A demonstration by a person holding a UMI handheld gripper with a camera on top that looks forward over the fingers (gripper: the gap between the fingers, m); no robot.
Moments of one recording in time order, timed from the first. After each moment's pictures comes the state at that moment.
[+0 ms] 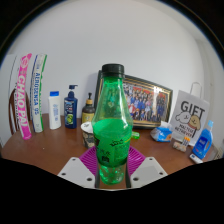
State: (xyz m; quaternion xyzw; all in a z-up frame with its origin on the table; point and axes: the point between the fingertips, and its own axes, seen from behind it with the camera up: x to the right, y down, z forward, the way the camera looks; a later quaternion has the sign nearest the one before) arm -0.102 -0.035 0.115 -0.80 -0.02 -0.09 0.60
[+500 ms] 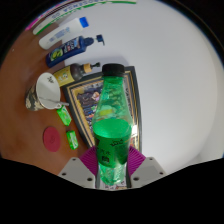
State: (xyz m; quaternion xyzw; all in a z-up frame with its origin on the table) arm 0.011 0.100 0.209 -0.65 -0.36 -0.51 0.44
